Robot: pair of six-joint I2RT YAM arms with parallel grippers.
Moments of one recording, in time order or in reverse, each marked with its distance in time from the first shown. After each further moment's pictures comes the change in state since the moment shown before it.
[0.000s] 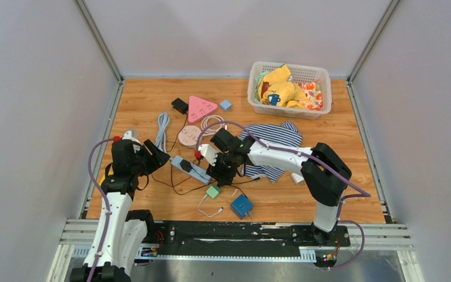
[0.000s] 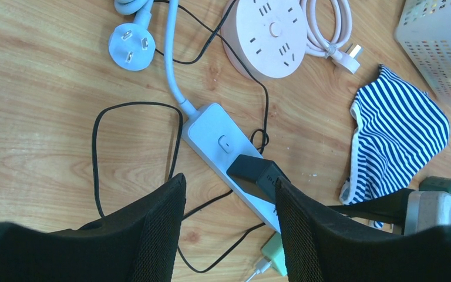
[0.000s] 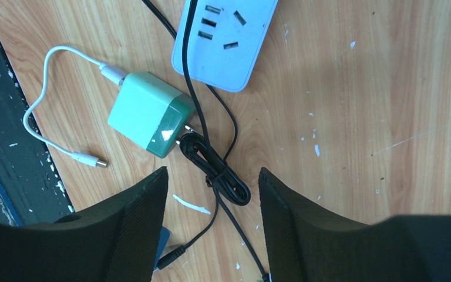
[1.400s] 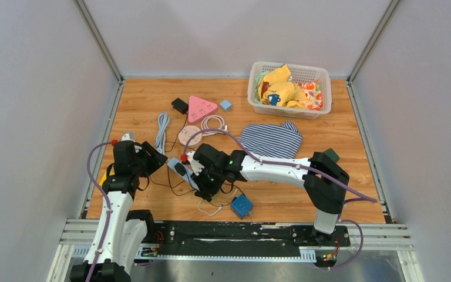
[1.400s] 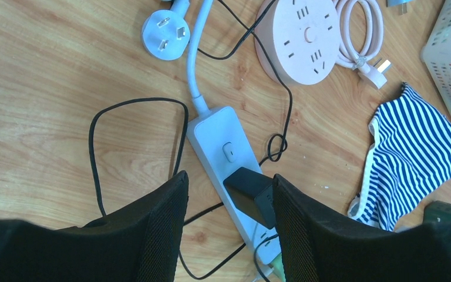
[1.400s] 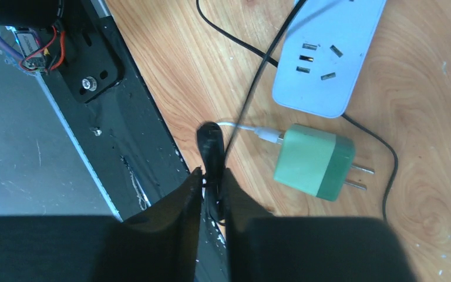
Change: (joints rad) left arm 0.000 0.018 -0.025 0.000 -0.079 -0.066; right arm 0.204 -0.010 0.039 0.091 0.022 0.558
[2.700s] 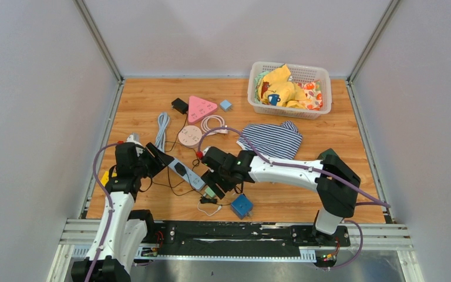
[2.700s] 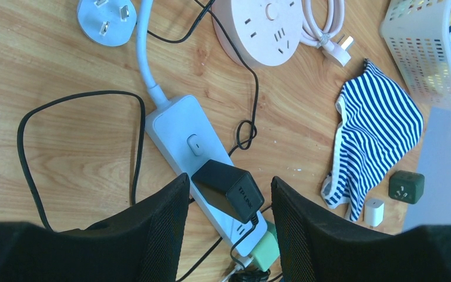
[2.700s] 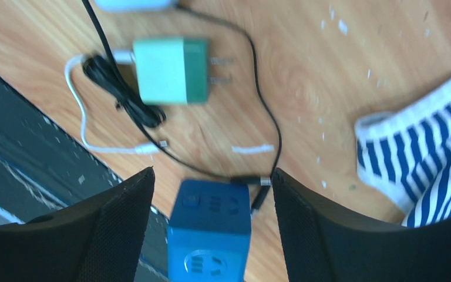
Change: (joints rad) left arm 0.000 0.007 -0.060 0.097 0.148 -0.042; right arm 0.000 -0.100 -0.061 -0.203 0.376 0.046
